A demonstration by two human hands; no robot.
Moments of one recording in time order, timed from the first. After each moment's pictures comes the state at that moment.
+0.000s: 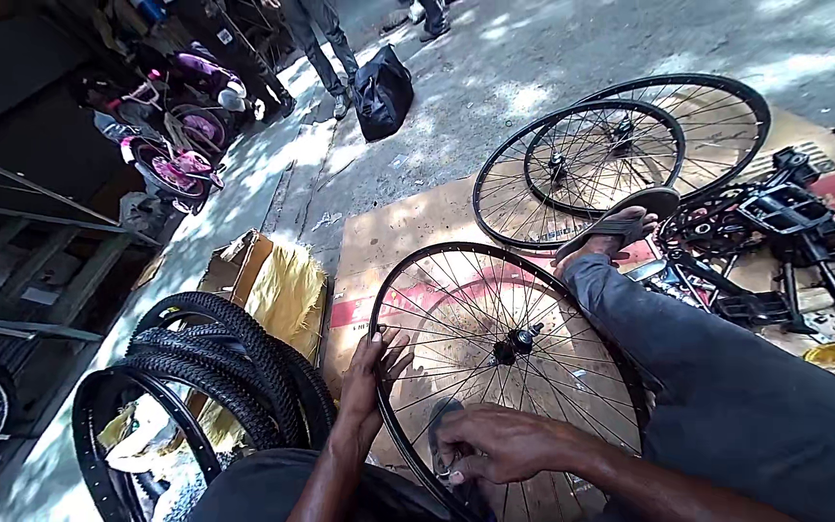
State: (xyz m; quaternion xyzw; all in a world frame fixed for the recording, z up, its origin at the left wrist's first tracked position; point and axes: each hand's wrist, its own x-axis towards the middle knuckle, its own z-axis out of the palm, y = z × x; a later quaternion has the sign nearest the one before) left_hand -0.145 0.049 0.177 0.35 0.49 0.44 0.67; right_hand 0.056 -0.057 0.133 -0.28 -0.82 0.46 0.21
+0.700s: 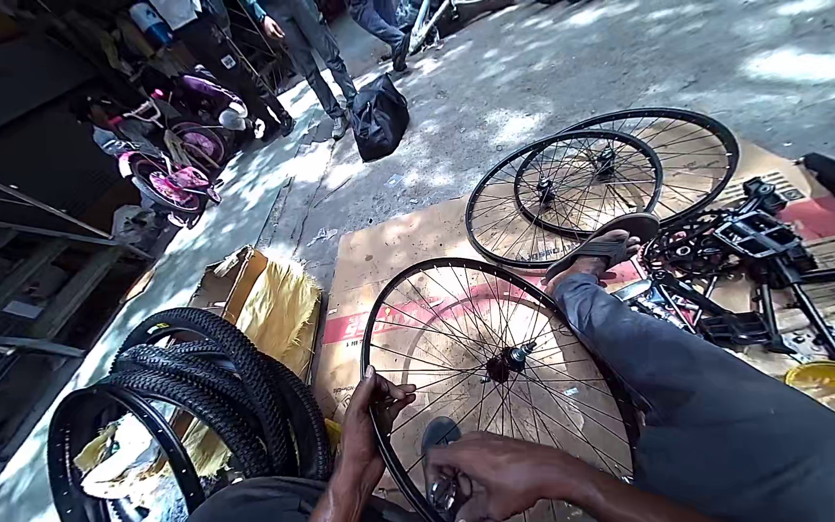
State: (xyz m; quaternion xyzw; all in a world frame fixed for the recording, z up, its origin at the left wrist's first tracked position) left_hand -0.150 0.023 0.162 0.39 0.44 0.45 0.68; right_hand 0.052 -0.064 0.127 -0.29 -0.80 0.48 0.19
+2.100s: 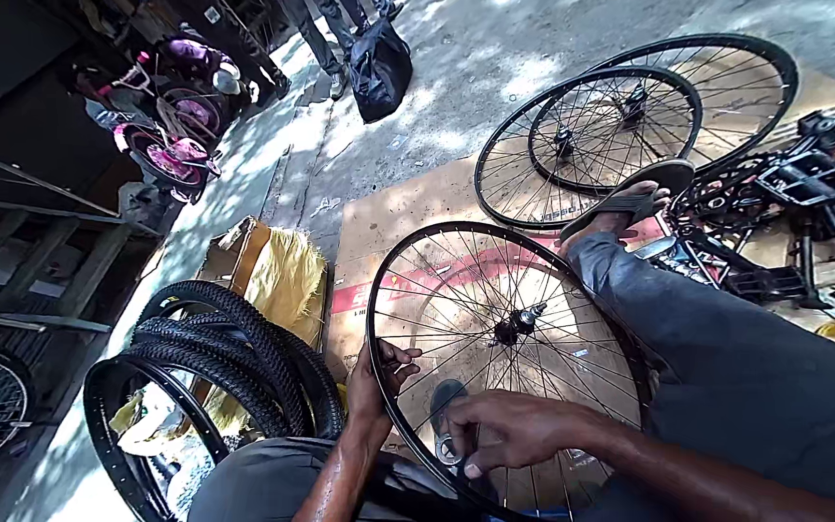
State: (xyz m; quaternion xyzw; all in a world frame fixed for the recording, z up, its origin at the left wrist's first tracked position) left_hand -0.151 0.021 0.164 0.36 0.48 0.44 0.67; right_hand 0.062 -0.066 0.129 -0.29 -0.76 0.55 0.19
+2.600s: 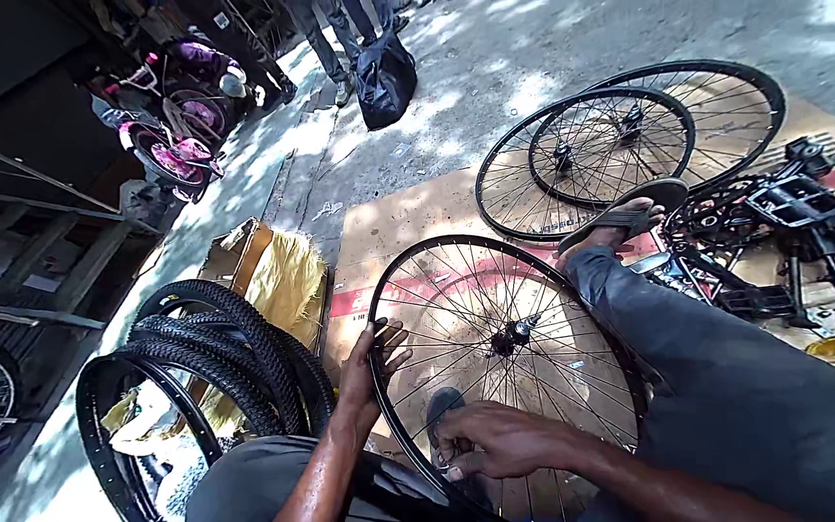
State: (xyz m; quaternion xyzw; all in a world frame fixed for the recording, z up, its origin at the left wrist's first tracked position) left_hand -0.154 0.048 0.171 0.36 0.50 0.41 0.67; right_hand 0.051 -0.067 0.125 -0.29 -0.80 0.48 0.18
